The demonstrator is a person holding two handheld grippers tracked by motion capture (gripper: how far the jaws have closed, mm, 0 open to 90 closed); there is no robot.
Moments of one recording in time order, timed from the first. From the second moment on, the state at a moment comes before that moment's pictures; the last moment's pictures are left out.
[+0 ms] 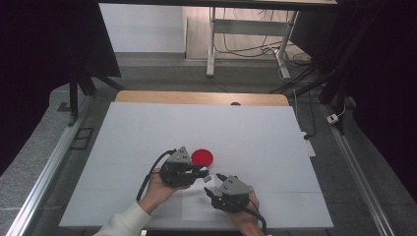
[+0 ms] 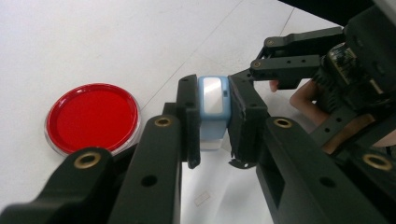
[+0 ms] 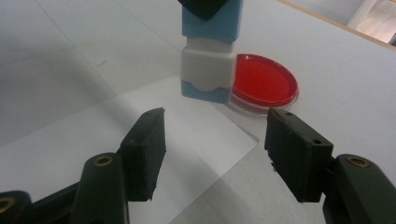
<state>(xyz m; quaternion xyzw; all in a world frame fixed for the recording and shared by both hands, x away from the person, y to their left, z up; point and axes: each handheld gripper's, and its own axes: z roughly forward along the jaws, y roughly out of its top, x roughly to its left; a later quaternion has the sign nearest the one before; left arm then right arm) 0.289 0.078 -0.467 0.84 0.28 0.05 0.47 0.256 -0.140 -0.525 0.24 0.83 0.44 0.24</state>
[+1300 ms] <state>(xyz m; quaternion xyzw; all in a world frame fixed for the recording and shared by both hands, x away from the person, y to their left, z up) 0.289 0.074 -0.472 0.84 0.28 0.04 0.47 0.257 -0.123 -0.527 0.25 0.82 0.43 0.27</state>
